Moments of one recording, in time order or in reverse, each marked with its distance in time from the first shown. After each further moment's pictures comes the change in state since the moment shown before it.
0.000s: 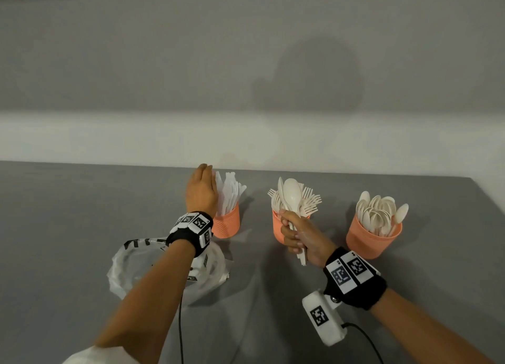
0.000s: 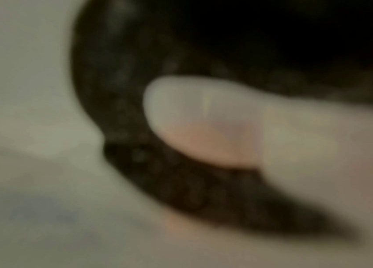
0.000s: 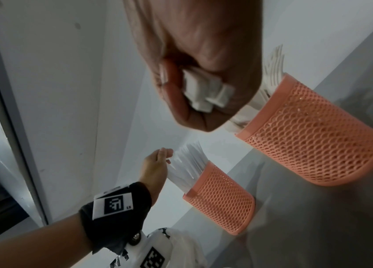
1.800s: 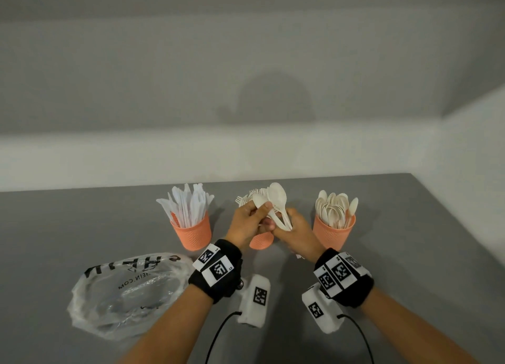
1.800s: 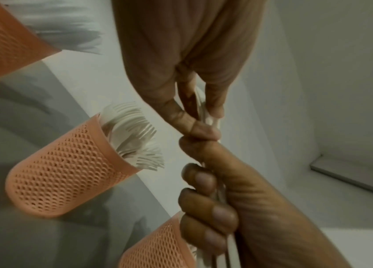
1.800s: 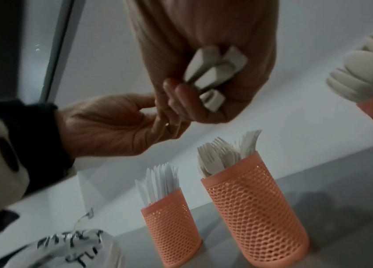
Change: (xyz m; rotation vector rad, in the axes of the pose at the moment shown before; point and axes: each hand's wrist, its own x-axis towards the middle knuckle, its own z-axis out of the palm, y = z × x) left_hand -0.088 0.145 0.007 -1.140 -0.672 -0.420; right_hand -0.039 -0.002 -0.032 -0.502 0.296 -0.360
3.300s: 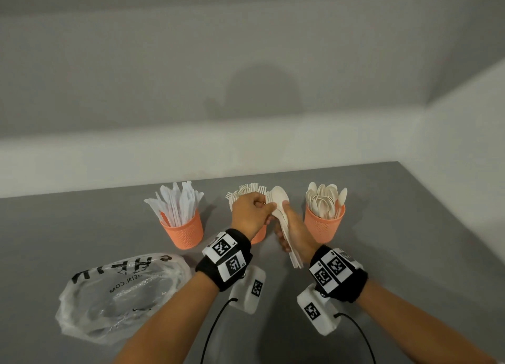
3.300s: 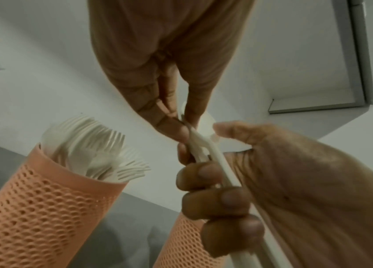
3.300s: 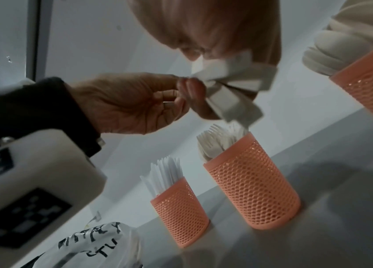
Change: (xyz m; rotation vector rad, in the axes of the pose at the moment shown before) left_hand 0.011 -0.002 0.022 0.459 0.123 0.125; right_hand 0.003 0.019 0.000 0.341 0.064 0.257
